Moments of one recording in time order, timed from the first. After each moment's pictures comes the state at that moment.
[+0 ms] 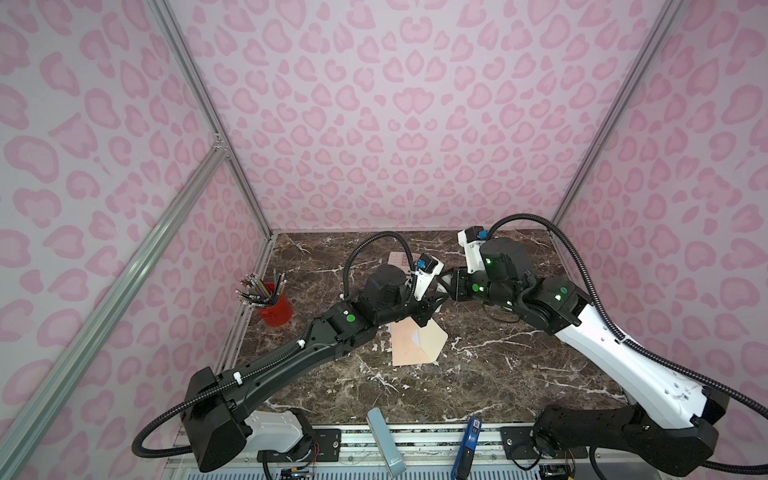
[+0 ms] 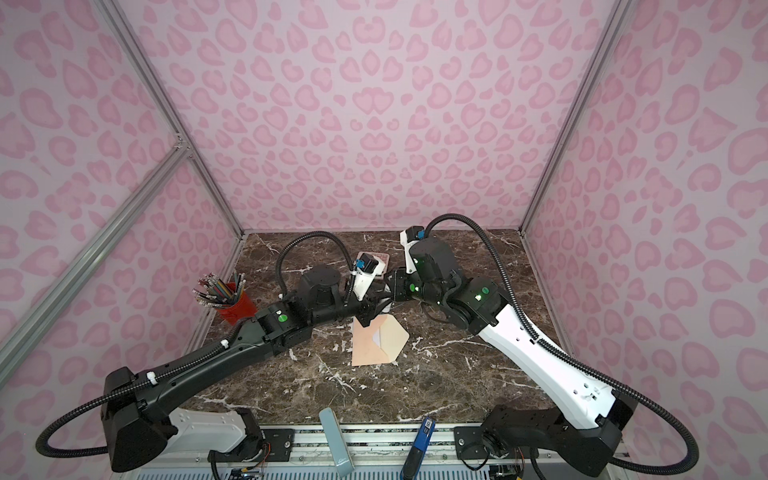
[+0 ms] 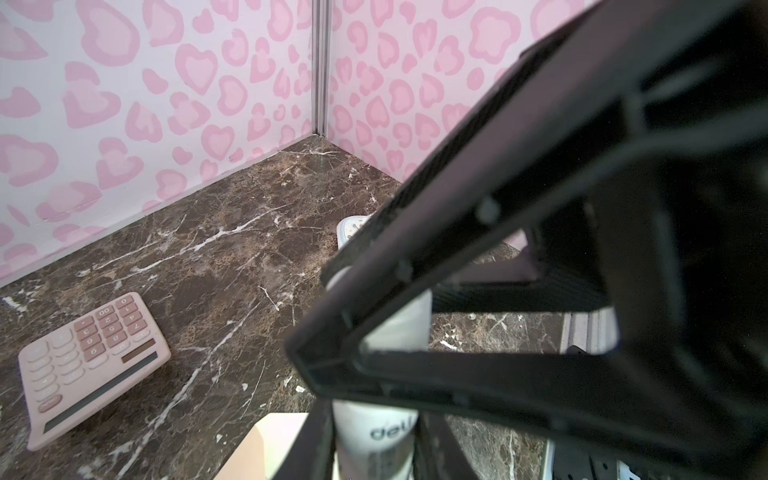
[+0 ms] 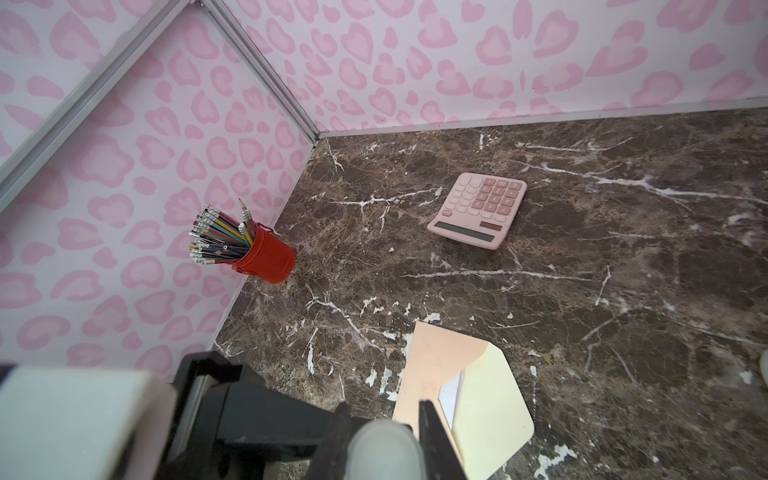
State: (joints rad) left arm -0.88 1.33 1.14 -0.17 0.17 -0.13; right arm 0.76 1.27 1.46 -0.77 0.03 0.56
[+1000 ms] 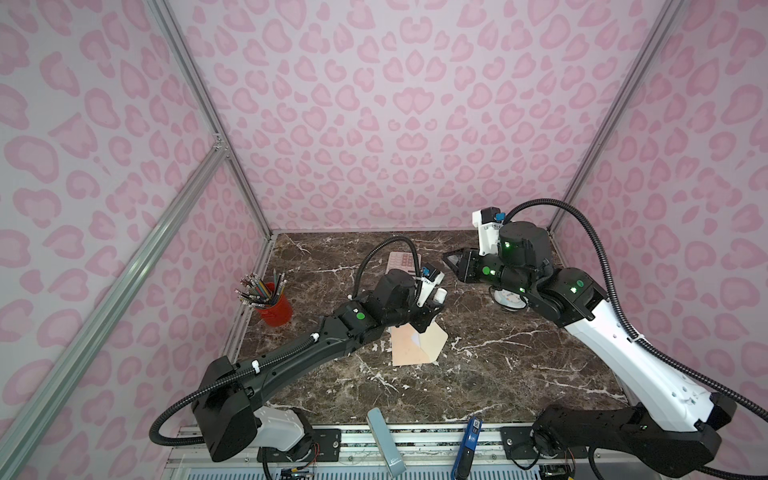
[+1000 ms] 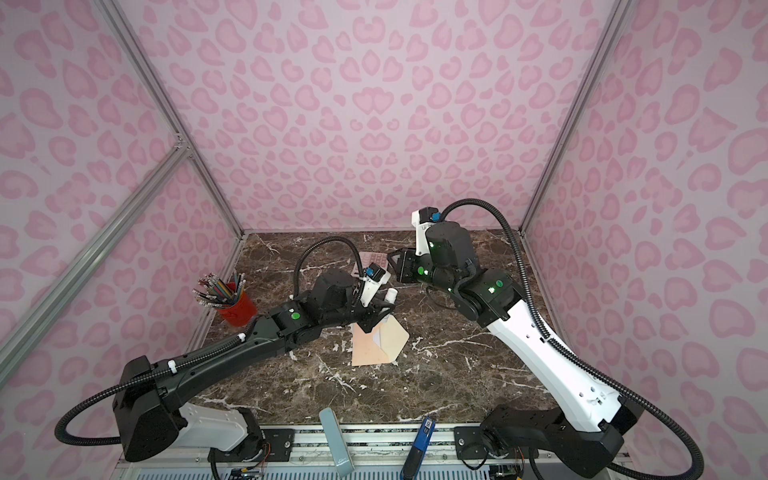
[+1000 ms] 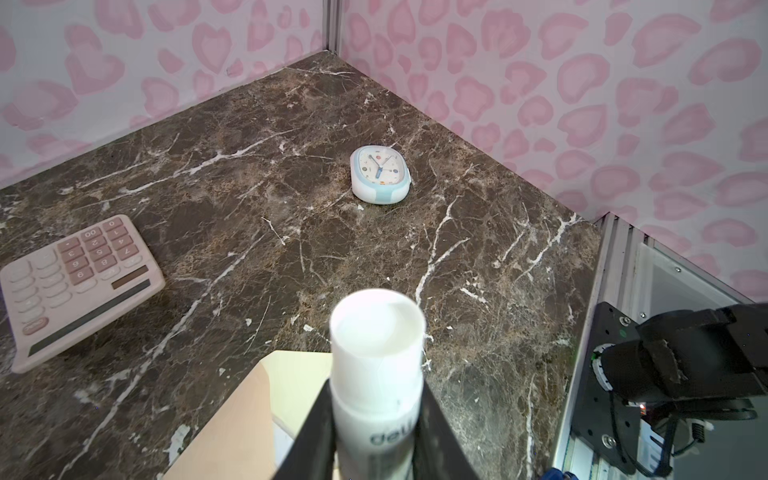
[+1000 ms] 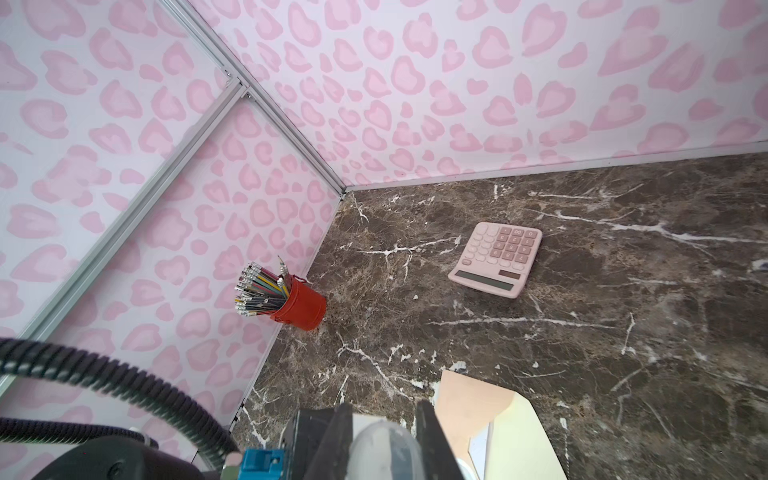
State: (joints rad) left arm -0.88 1.39 1.12 -0.26 0.16 -0.13; right arm 0.67 1.27 1.54 -0.71 -0.04 0.59
